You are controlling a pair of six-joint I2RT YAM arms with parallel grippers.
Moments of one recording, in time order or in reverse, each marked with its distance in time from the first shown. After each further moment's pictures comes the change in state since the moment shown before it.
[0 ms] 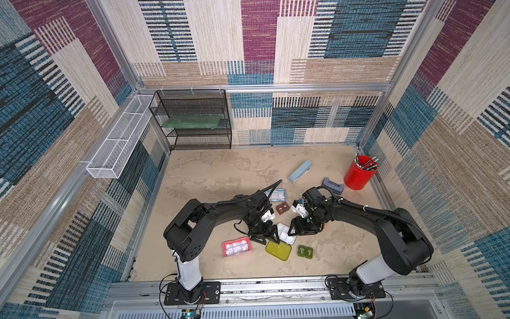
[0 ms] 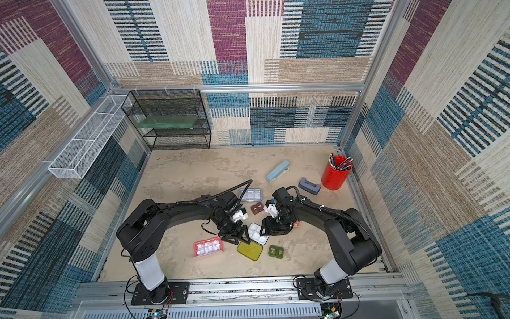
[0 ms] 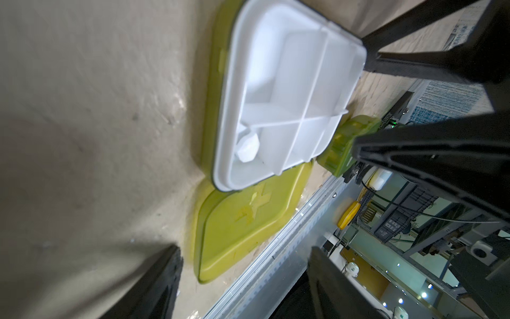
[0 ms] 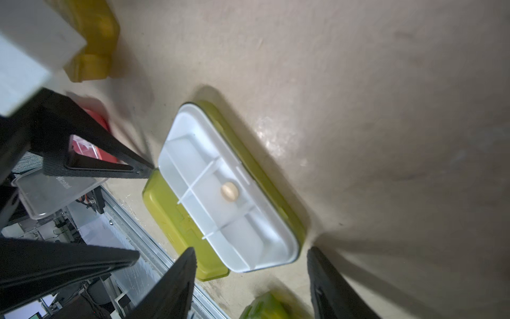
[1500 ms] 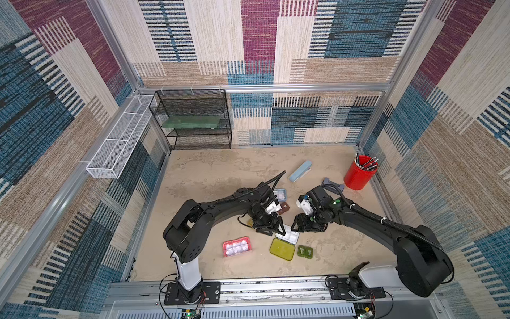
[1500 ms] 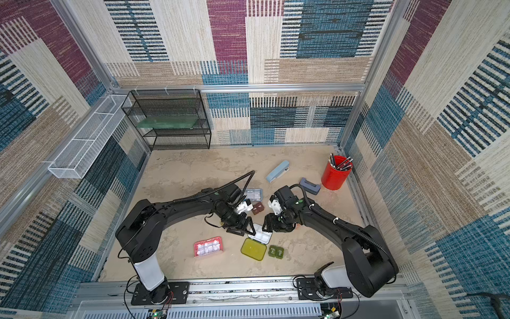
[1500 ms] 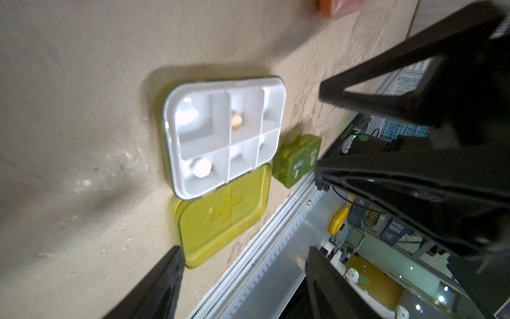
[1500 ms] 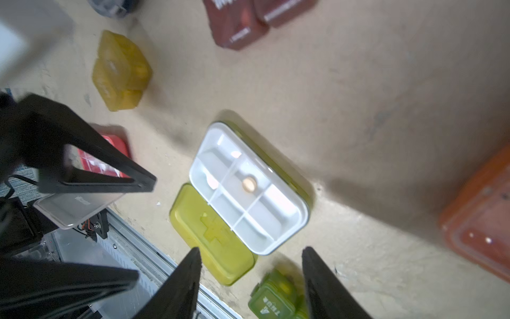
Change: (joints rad) left arm 0.000 -0.005 0.156 -0.050 -0.014 -0.004; right arm 0.028 -0.181 -0.023 -0.039 0.111 0.134
